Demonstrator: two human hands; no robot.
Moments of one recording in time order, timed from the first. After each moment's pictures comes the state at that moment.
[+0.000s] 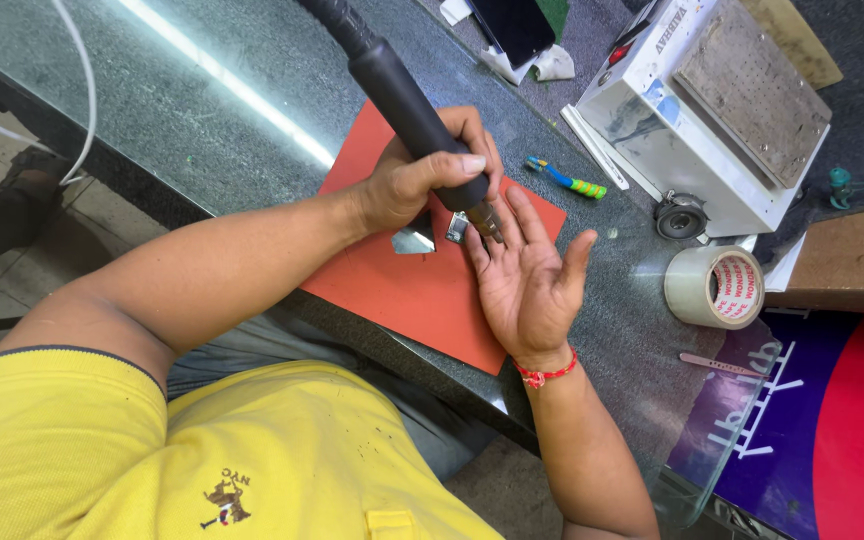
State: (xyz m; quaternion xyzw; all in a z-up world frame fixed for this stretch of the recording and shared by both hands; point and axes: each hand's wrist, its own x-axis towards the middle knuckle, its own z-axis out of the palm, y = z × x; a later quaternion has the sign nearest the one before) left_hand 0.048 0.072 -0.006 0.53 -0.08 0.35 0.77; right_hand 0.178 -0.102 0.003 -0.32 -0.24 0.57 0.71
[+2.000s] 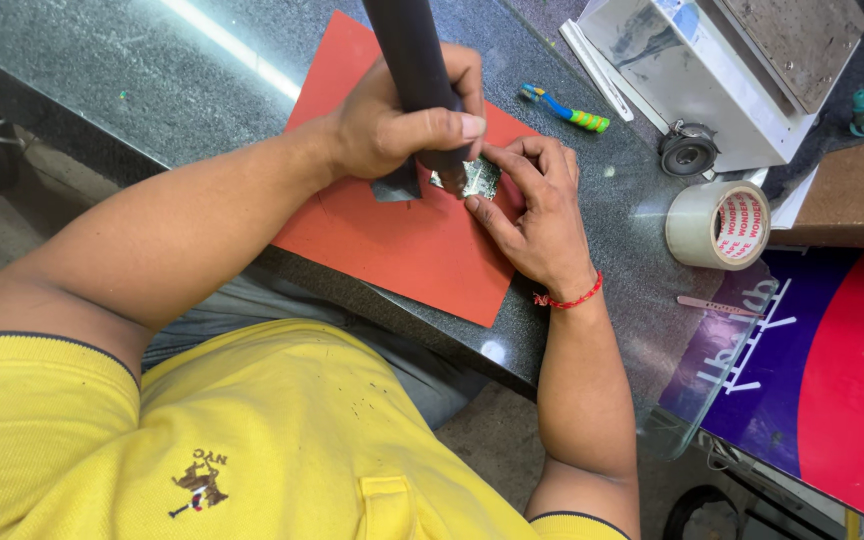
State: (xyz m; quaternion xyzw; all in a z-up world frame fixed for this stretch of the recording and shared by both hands) left_hand 0.038 0.078 -0.005 0.68 -0.09 0.36 0.63; right_hand 0.213 -0.101 0.025 -0.68 -0.70 0.05 0.23
